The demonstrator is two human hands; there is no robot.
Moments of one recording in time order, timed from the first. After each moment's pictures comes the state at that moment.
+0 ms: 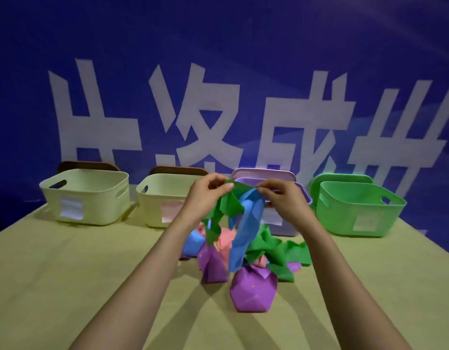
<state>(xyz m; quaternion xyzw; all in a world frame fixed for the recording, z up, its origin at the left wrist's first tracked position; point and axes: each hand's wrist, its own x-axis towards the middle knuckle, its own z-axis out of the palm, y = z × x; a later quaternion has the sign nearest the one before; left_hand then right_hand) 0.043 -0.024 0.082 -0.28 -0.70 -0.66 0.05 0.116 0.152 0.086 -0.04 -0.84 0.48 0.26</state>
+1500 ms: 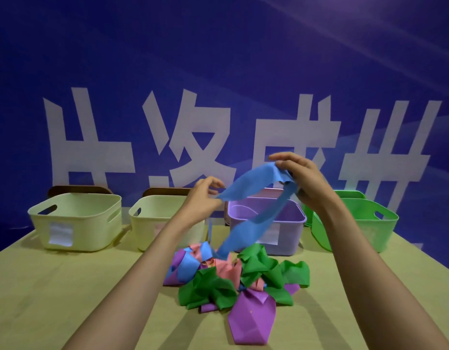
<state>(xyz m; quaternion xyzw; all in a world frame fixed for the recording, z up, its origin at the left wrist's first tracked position) 0.011 -0.015 0.108 -0.32 -0.79 -0.51 0.07 0.122 0.191 0.164 0.07 -0.72 0.63 0.27</state>
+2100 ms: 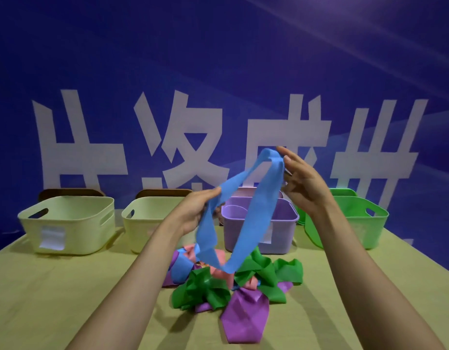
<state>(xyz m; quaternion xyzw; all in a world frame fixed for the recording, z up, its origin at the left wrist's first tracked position) 0.026 -0.007 0.109 -0.23 -0.60 -0.73 -0.23 0.137 0.199 0.158 0.08 -0.55 0.81 0.21</state>
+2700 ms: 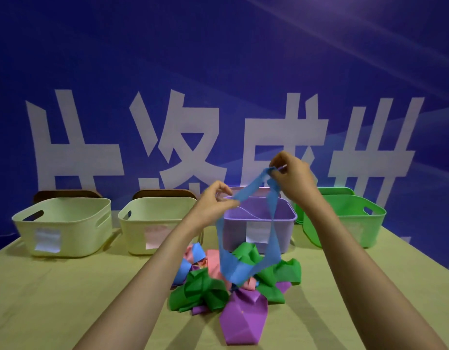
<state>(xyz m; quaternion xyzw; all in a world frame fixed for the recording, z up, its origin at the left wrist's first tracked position) 0.034 0.016 0.104 -0.33 -0.75 -0.58 -0.03 0.127 0.191 0.164 -0.07 -0.86 0.32 0.40</state>
